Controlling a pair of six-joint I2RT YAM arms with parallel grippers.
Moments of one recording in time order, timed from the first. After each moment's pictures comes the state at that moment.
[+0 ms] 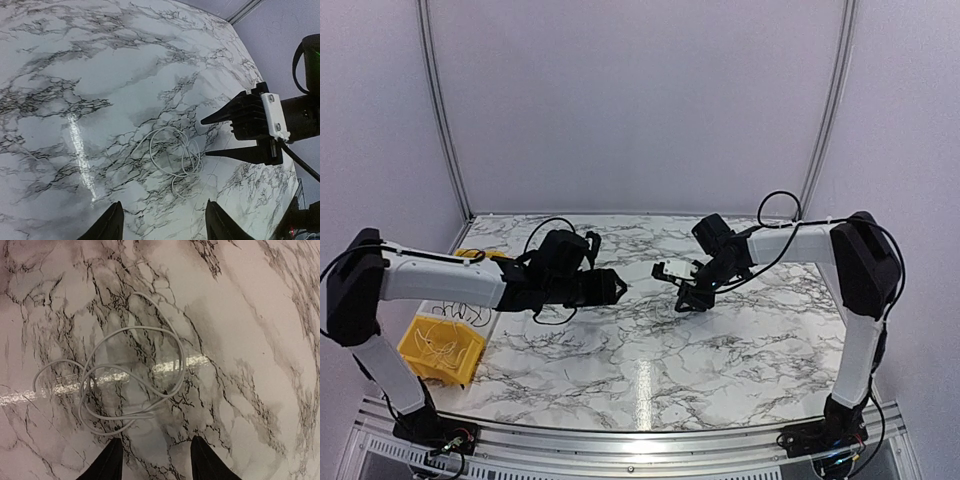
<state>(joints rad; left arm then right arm) -0.88 1.65 1.01 0.01 -0.07 -0.70 0.58 1.94 1.31 -0.49 -0.31 -0.73</state>
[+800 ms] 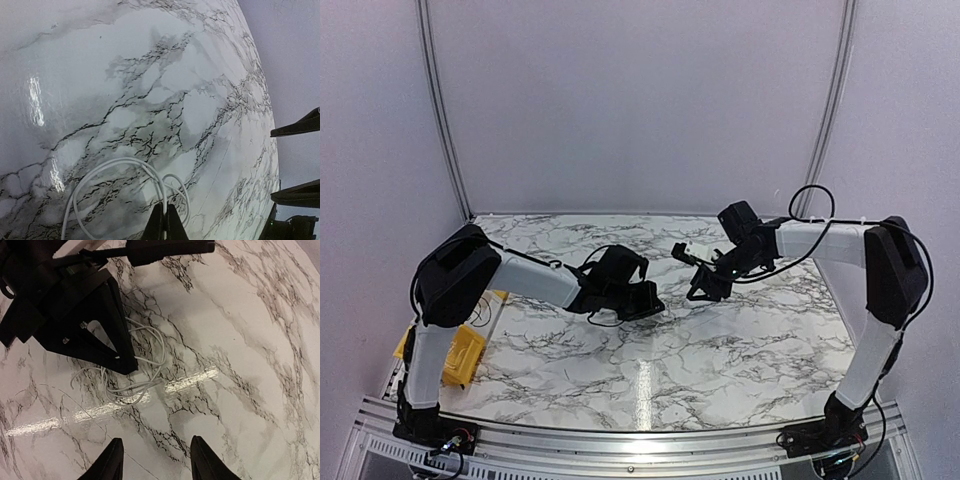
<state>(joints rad) -0.89 2.20 1.39 0.13 0.19 -0.88 0.49 1.79 1.25 -0.52 -0.45 -0.63</state>
